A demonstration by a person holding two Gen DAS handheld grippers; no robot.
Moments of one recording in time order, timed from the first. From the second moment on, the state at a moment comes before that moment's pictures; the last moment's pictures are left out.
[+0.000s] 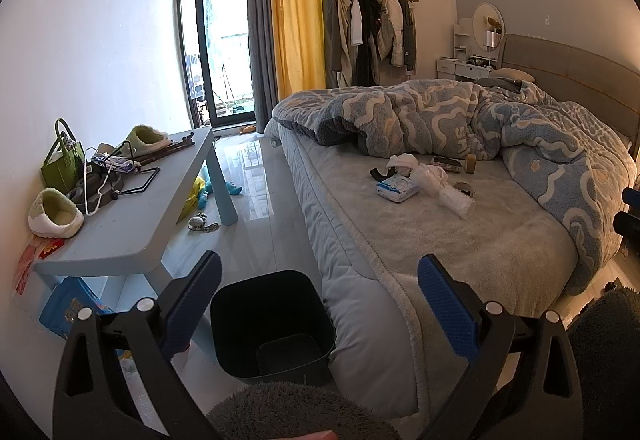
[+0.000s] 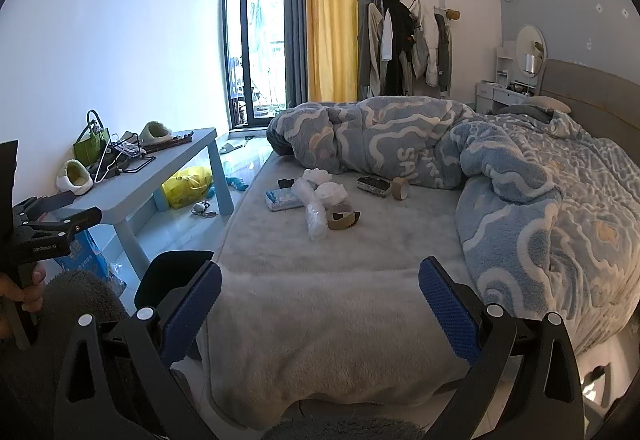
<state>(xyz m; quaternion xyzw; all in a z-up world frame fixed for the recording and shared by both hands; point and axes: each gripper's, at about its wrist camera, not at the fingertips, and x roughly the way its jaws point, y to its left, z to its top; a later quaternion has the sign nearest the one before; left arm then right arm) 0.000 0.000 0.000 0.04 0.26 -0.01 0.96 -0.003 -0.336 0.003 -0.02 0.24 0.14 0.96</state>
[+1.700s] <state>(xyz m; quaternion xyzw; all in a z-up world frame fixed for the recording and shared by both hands) 0.000 0.000 0.000 0.04 0.26 -0.01 0.96 -0.002 -0.336 0.001 -0.02 0.25 0.13 0.96</state>
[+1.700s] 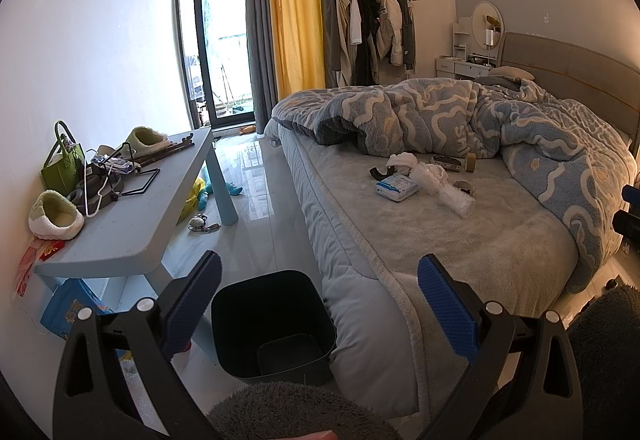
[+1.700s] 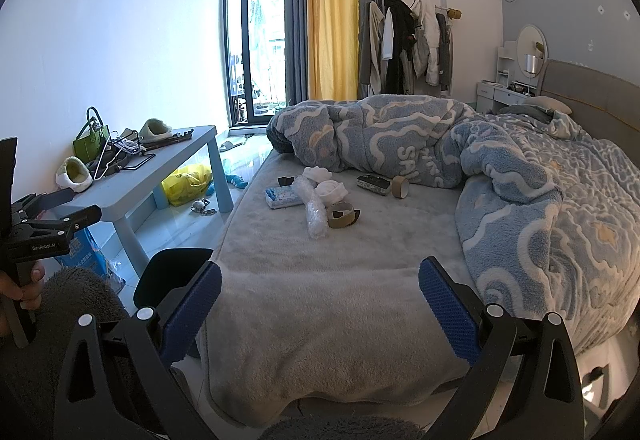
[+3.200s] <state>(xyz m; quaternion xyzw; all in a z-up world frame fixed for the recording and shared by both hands) 0.100 -0.013 -0.012 0.01 0.29 -0.13 0.95 0.123 -0.300 -0.032 0.01 0.30 0.17 0.94</state>
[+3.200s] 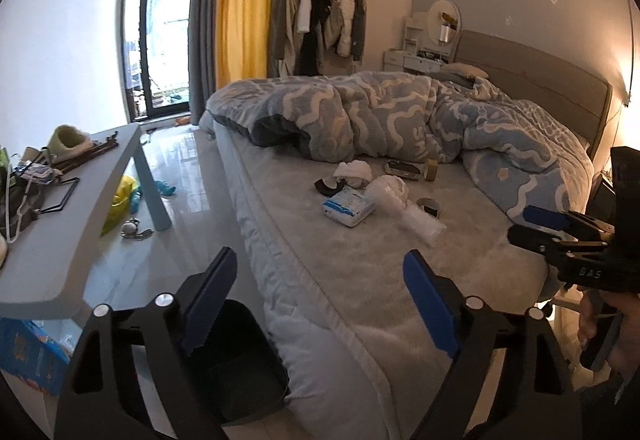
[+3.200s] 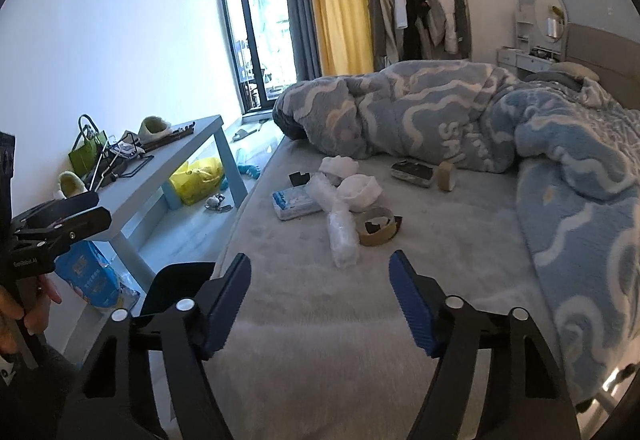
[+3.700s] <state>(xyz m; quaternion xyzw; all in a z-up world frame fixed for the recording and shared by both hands) 0.178 -0.039 -0.036 0.04 0.32 -0.19 0.93 0.195 -0.276 -0.076 0.00 0.35 0.18 0.92</state>
